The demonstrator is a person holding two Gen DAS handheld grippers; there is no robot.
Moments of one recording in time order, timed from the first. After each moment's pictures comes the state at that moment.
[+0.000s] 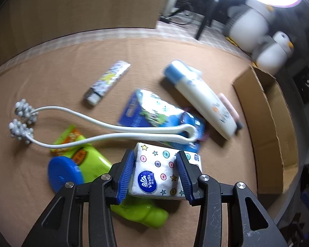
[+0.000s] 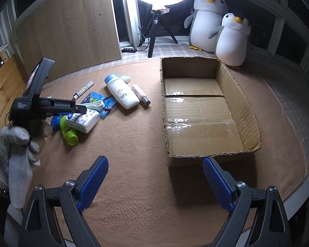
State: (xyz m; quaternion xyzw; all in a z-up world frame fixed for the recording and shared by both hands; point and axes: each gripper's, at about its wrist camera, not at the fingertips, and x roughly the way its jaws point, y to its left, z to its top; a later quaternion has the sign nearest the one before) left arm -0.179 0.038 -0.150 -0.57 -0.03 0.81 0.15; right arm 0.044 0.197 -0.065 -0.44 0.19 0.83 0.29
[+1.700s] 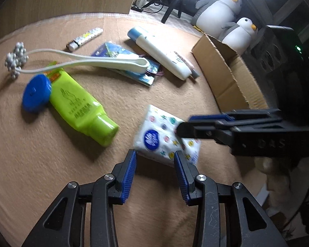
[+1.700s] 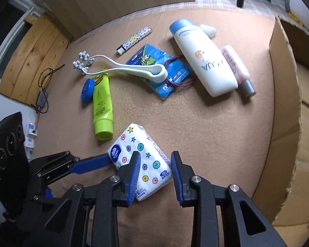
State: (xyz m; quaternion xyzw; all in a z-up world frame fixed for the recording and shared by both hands) left arm -0.078 0.038 -0.165 -0.55 -0.05 0.79 0.26; right arm -0.089 0.225 -0.150 -0.56 0.28 0.78 0.01
